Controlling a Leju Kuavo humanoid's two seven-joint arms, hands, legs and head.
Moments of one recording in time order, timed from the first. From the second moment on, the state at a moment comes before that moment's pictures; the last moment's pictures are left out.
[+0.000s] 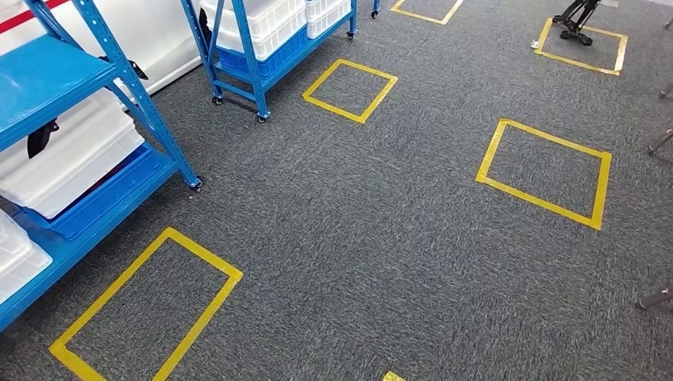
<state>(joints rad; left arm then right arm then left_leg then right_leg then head) -0.05 -0.08 1.46 -0.23 -0.98 0.04 -0.29 -0.01 0.27 -1.12 -0.24 1.20 -0.27 -0.17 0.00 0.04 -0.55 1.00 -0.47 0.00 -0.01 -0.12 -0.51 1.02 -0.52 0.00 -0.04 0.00</state>
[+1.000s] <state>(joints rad) -0.06 -0.08 1.46 -0.23 -1.00 0.05 -0.30 -0.01 0.22 -1.14 -0.26 1.21 -0.22 -0.21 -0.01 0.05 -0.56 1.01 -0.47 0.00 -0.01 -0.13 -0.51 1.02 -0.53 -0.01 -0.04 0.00</state>
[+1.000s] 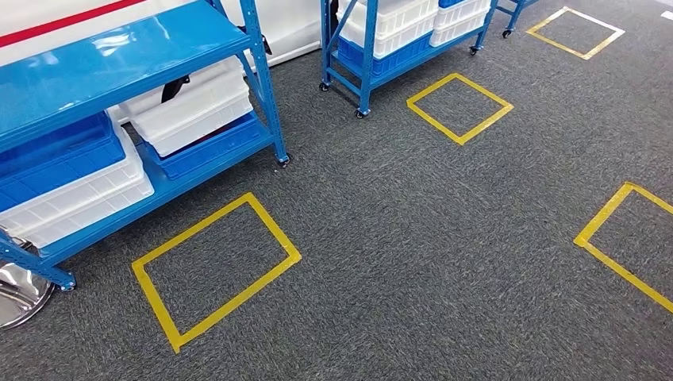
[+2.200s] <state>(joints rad) -0.06 -0.10 1.43 -0.23 -1.05 0.06 -0.30 -0.02 0.22 -1.28 -0.25 1.13 -0.25 -0.17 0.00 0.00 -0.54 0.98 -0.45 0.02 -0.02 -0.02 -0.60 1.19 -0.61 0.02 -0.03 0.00</state>
